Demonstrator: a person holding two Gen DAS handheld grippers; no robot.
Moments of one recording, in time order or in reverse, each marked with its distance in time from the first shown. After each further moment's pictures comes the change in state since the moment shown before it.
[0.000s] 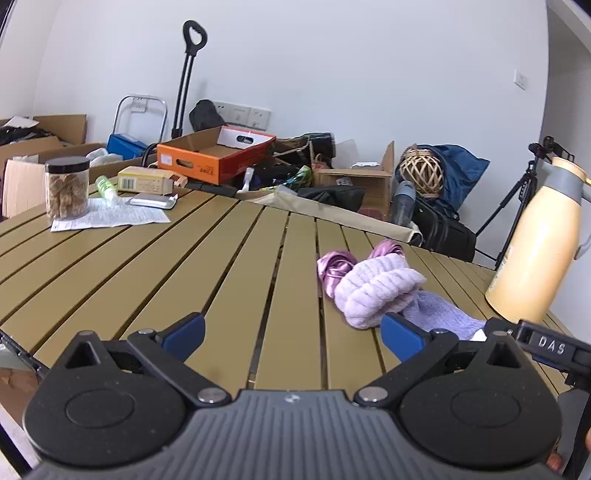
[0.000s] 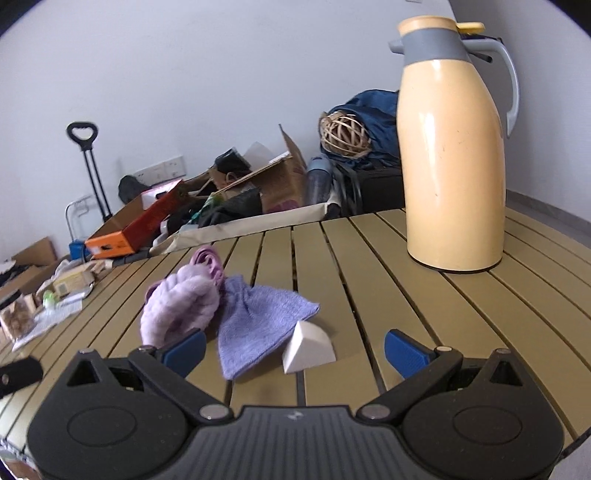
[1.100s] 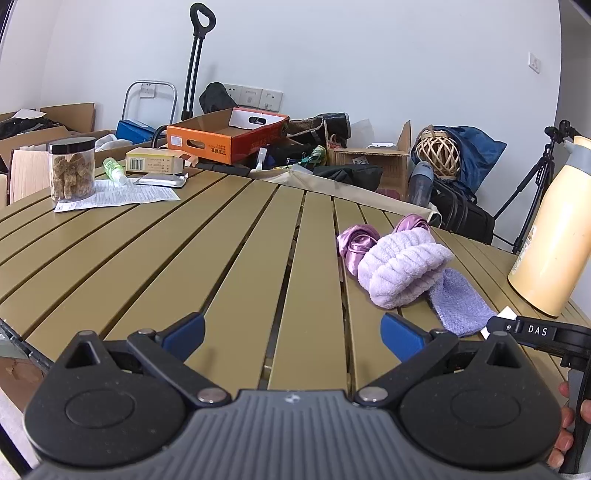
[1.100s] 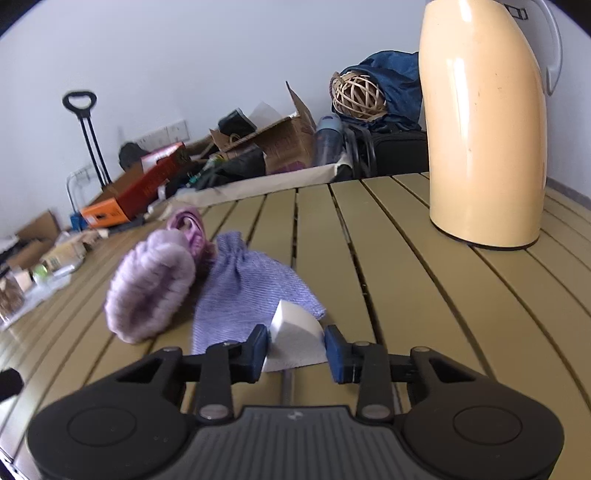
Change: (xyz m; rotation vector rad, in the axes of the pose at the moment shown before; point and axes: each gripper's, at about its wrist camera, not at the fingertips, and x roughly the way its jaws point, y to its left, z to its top) left arm 0.023 0.004 -0.014 0.012 0.045 0.046; right arm 0.056 -0.009 -0.006 -0.035 0.108 0.049
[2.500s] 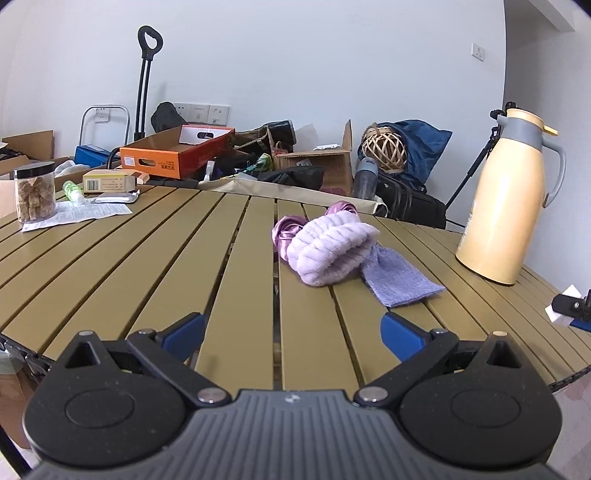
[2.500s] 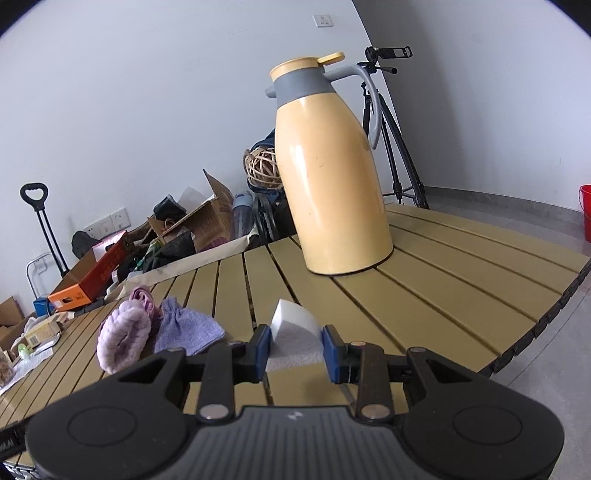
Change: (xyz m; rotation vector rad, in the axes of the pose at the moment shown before) left arm -0.030 -0.038 -0.029 0.105 -0.046 -0.118; right arm -0.135 -0.057 -0.034 0.175 -0.228 -0.186
